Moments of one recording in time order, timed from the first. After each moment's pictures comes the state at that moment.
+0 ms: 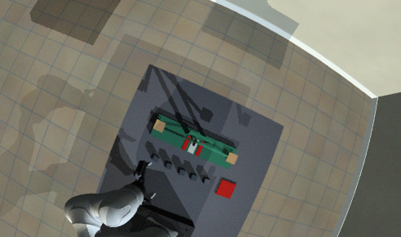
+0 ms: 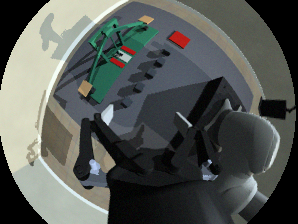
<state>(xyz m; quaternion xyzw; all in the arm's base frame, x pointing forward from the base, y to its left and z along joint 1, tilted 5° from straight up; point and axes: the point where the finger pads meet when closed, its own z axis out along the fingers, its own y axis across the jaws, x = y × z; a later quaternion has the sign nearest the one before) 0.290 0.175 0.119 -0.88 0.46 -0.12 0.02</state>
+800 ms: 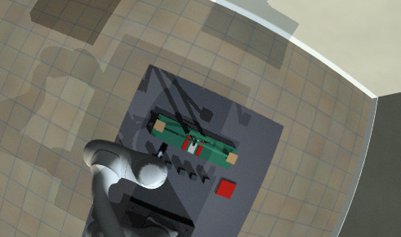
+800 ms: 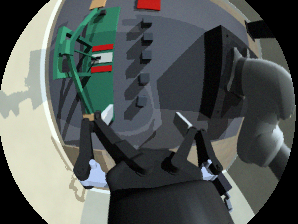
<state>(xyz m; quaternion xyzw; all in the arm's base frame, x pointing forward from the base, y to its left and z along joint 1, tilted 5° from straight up) 0.366 0.200 0.071 -0.72 0.70 0.03 0.03</state>
